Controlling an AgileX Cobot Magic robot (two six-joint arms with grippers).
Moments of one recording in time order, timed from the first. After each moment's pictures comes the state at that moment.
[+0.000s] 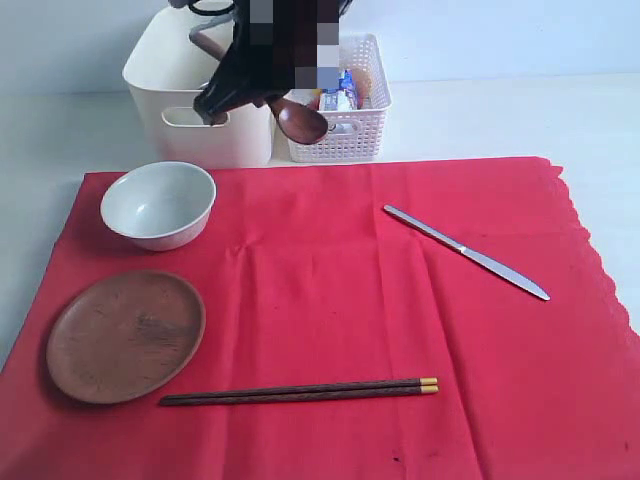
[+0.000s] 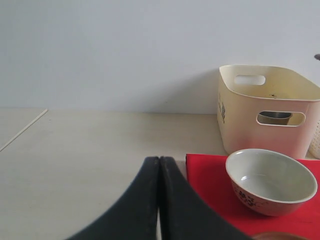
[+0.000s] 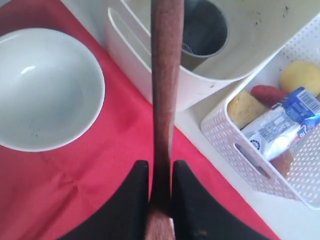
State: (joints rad) left arm 0.04 0.01 0.00 0.04 0.15 -0.03; right arm 0.88 2.02 -1.77 -0.20 0.80 -0.03
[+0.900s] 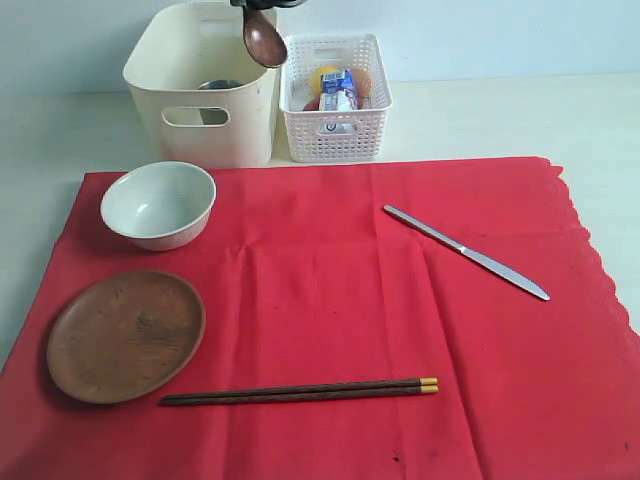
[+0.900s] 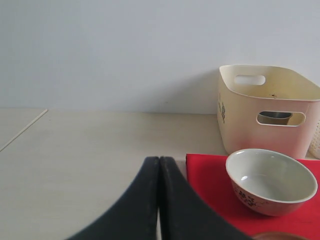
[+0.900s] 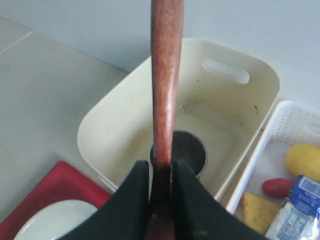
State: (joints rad) left arm 0.04 0.01 0.00 0.04 0.15 -0.03; right arm 0.75 2.04 -1.80 0.15 0.40 -0.03
